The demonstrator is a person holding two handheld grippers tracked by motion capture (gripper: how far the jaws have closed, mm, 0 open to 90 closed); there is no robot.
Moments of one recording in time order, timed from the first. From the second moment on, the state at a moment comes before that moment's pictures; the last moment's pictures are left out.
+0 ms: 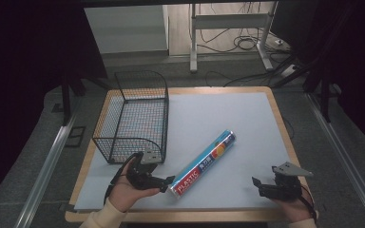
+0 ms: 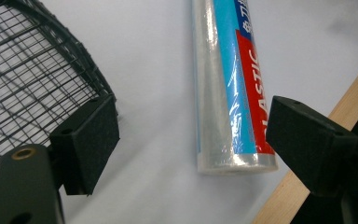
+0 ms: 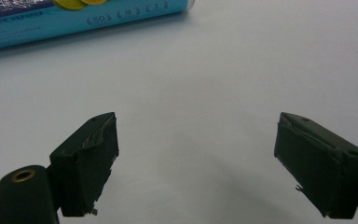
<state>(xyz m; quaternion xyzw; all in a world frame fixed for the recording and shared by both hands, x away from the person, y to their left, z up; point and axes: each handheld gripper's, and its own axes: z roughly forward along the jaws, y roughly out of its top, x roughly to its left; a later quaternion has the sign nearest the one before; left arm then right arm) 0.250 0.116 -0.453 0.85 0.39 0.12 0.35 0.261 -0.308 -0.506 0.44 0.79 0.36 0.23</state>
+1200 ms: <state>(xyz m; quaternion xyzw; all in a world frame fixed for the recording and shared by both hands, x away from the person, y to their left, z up) 0.295 0.051 -0.452 0.87 0.36 0.11 0.31 0.262 -0.310 -0.507 0.44 0.79 0.36 0.23</state>
